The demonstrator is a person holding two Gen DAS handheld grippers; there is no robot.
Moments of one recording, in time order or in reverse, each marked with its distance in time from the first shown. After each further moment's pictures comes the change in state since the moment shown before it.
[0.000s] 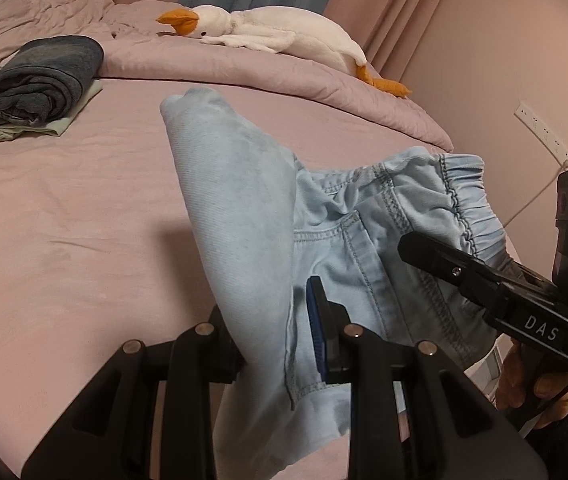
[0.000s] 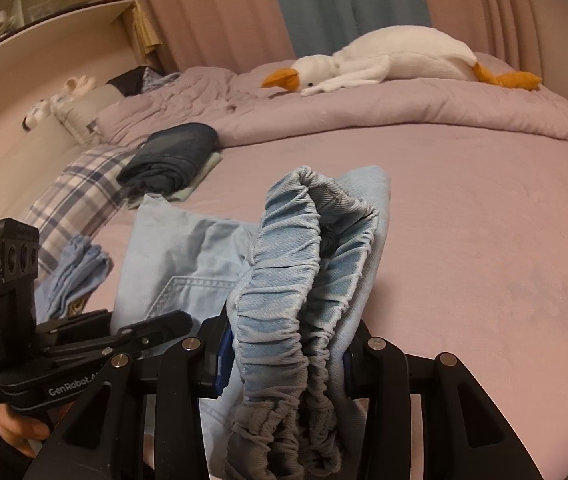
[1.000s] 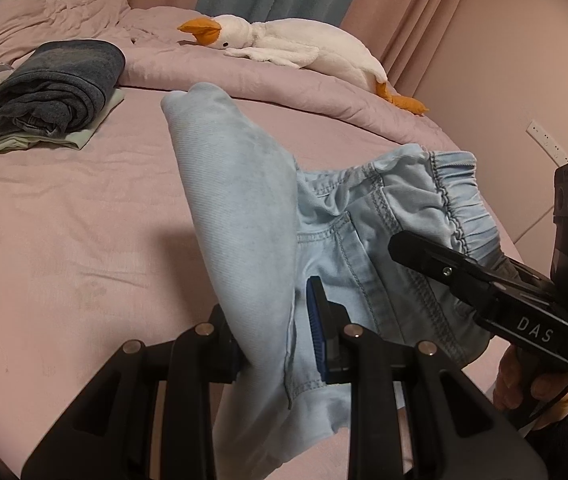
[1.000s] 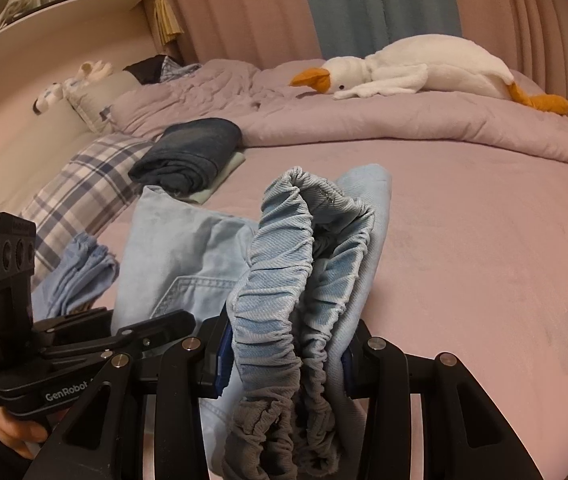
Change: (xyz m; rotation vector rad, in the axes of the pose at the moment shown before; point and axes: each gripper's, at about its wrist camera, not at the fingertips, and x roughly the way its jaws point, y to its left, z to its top) left arm 0.000 0.032 0.022 -0.027 -0.034 0.032; right arm 0.036 0.030 0.024 -0.069 0.003 0.042
